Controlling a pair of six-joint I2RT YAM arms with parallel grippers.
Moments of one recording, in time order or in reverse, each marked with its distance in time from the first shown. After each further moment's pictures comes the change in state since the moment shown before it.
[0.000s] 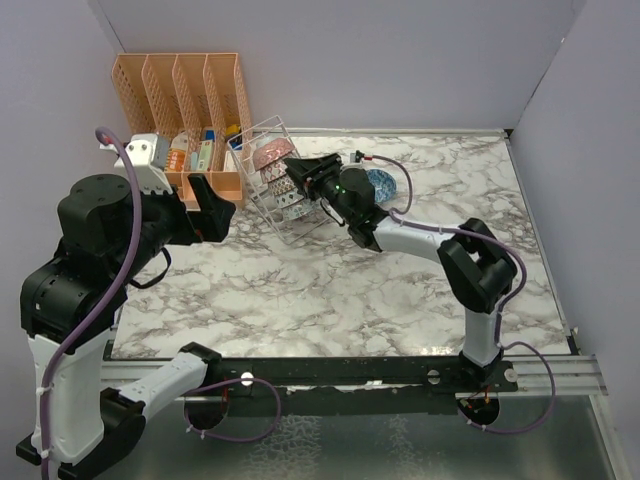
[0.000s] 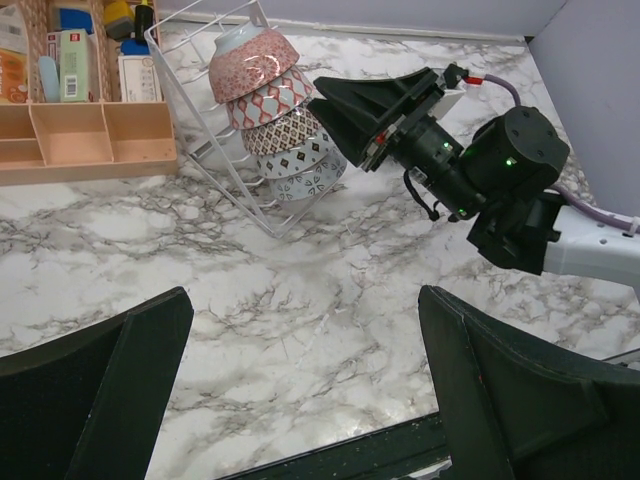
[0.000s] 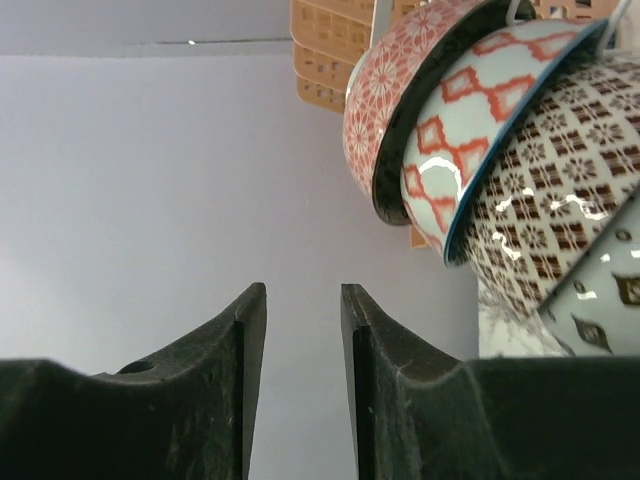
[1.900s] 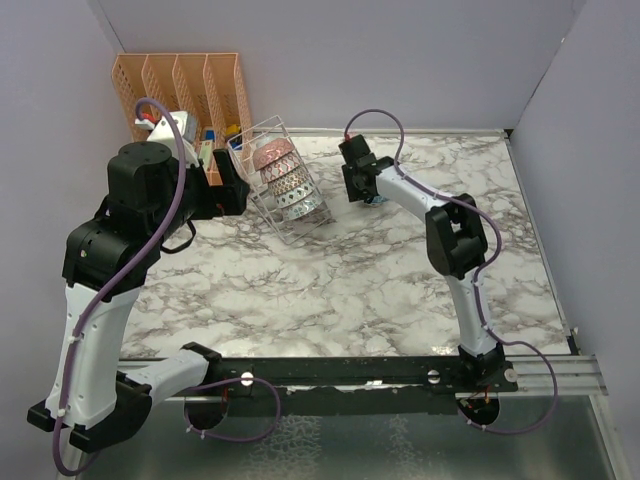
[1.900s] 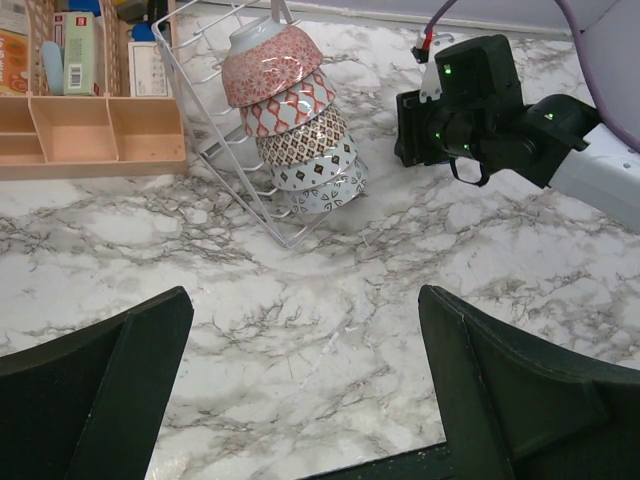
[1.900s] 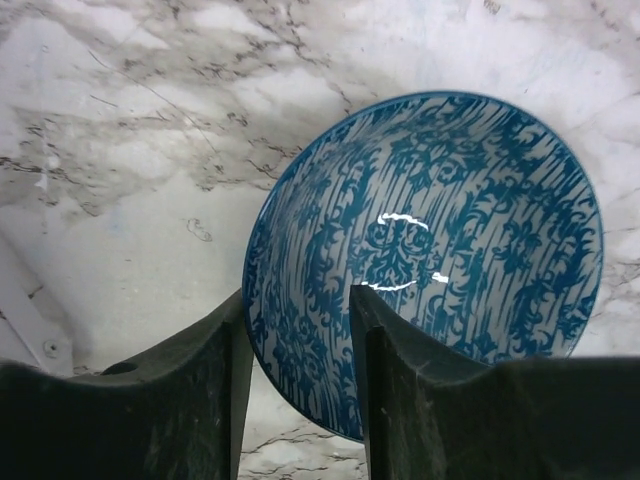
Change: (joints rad) left arm 0.000 0.111 -0.047 0.092 -0.050 -0.021; right arm -0.235 0.309 0.616 -1.314 0.190 -1.334
